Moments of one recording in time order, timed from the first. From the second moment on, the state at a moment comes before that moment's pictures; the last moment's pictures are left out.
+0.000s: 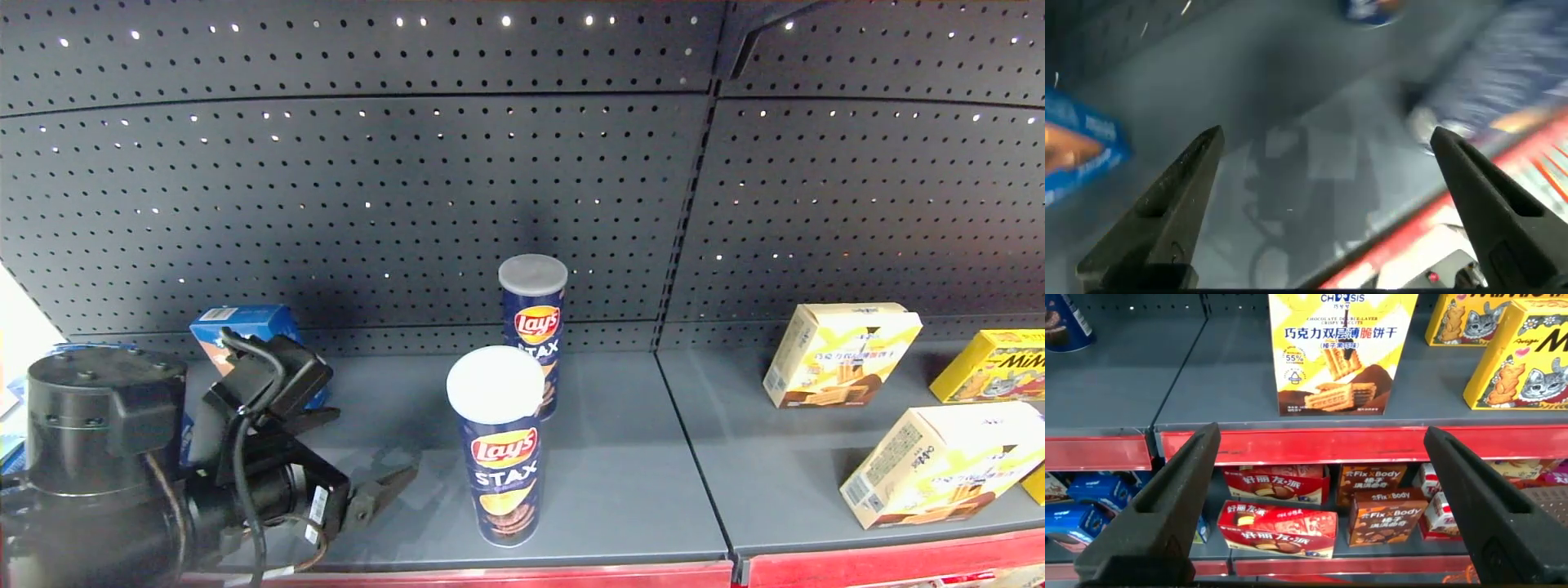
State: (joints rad) left arm -0.45 1.41 -0.47 -0.47 0.01 0.08; right arm 0.00 0.00 0.00 0.00 0.00 0.00
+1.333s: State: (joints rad) left arm -0.58 1.57 -0.47 -0.52 0.19 -0.03; right arm 0.00 0.00 0.00 0.00 0.00 0.00
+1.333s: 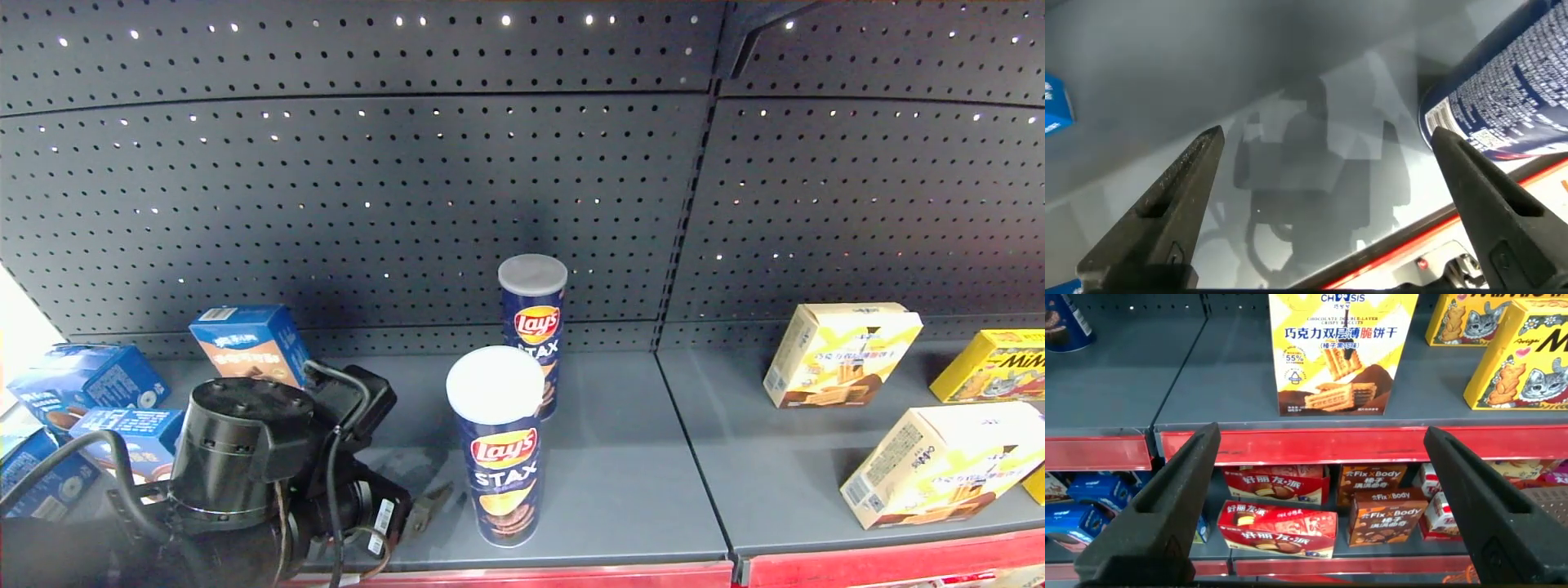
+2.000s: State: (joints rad) left arm -0.59 1.62 -0.53 -0.53 0.20 -0.04; right arm 0.00 0.00 0.00 0.00 0.00 0.00
